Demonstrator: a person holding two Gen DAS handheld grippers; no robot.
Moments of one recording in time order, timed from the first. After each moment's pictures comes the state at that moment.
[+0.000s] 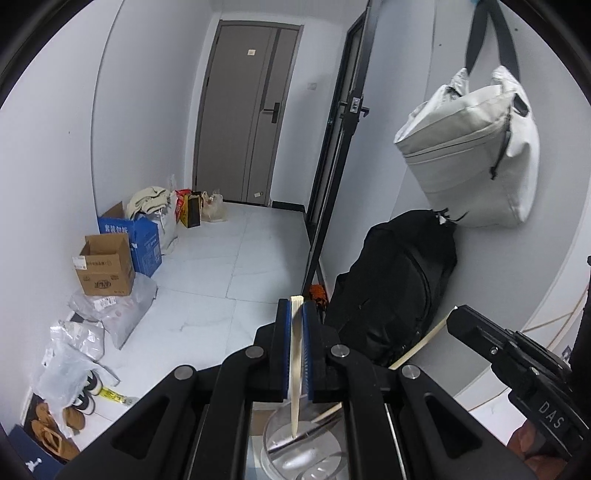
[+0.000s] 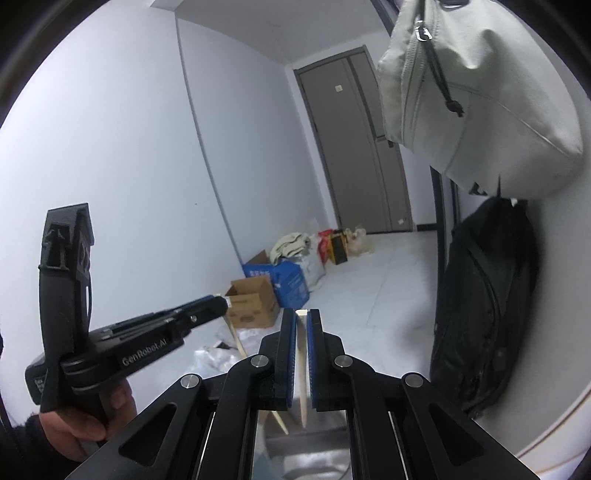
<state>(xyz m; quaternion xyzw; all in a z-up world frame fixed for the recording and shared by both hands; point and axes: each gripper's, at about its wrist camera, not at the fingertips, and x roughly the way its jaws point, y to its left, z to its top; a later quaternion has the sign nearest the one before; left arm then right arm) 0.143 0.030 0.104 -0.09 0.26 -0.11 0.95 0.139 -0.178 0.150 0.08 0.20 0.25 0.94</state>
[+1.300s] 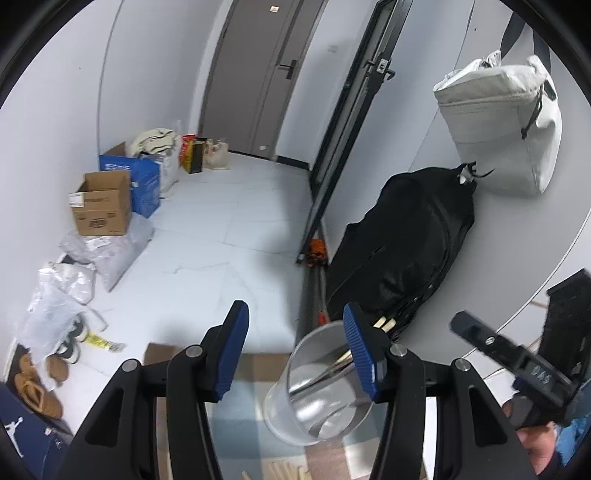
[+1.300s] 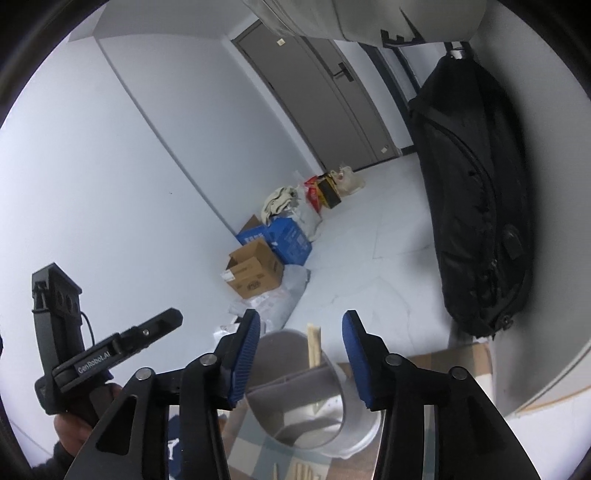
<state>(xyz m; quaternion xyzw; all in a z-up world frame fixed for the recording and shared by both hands) 0.136 0.046 0.059 -0.13 0.34 -0.12 0.92 0.178 -0.218 0.056 0.20 0.31 0.24 0.90</state>
